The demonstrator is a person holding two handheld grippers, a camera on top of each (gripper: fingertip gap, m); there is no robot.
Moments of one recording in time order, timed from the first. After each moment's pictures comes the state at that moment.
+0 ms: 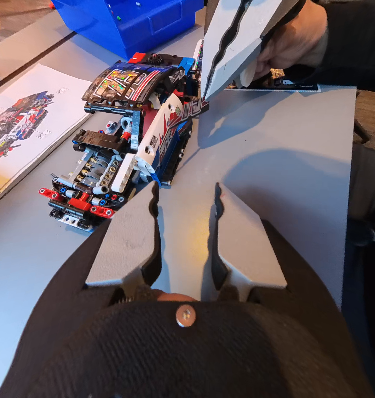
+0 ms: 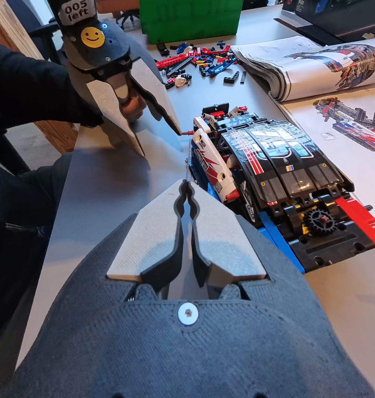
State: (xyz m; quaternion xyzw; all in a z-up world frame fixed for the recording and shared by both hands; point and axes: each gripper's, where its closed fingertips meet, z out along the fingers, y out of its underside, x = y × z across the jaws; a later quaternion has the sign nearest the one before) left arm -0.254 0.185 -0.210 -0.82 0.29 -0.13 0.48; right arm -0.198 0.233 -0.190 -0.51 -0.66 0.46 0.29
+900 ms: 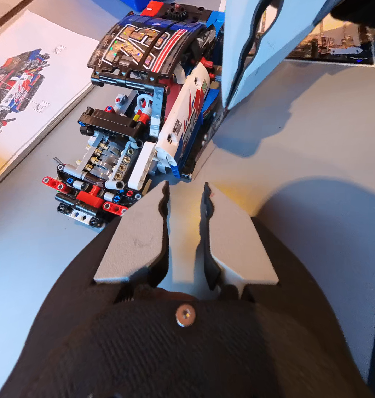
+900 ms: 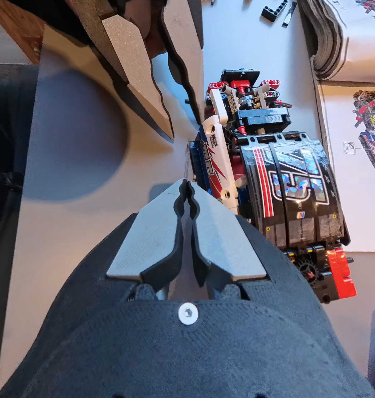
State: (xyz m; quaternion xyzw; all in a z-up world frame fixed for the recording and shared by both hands) left arm -0.270 0.204 -0.231 -0.86 0.28 -0.10 0.42; right arm -0.216 0.226 -0.207 -0.48 -0.79 0.30 0.23
